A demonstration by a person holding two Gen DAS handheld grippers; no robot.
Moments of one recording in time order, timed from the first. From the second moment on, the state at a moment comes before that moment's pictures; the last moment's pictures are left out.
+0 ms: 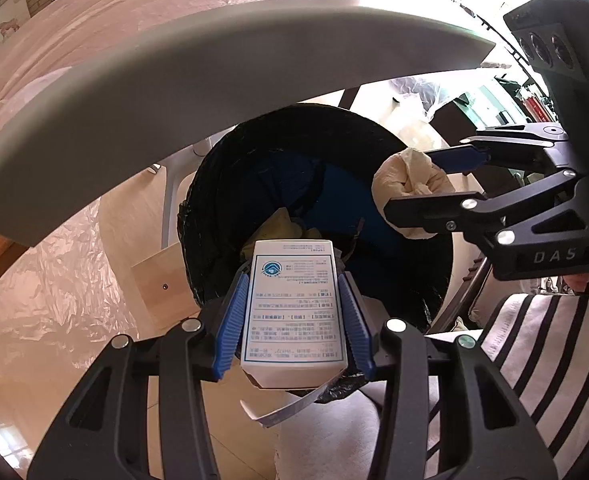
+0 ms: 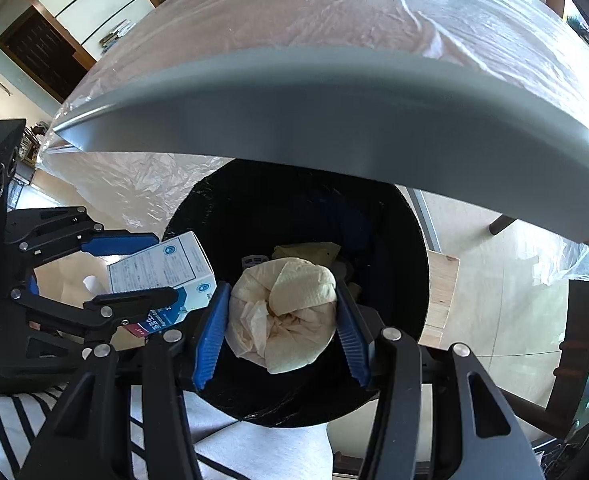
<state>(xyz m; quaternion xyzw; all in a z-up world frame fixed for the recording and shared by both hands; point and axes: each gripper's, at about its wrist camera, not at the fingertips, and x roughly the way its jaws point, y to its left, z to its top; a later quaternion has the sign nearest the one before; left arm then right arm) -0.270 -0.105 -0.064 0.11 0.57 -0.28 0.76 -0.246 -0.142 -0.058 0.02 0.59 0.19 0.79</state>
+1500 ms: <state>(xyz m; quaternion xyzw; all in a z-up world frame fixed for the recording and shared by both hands) -0.164 -0.146 0.063 0.12 0.38 -0.32 0.86 -0.115 -0.227 0.092 -0.03 0.39 0.12 0.91</state>
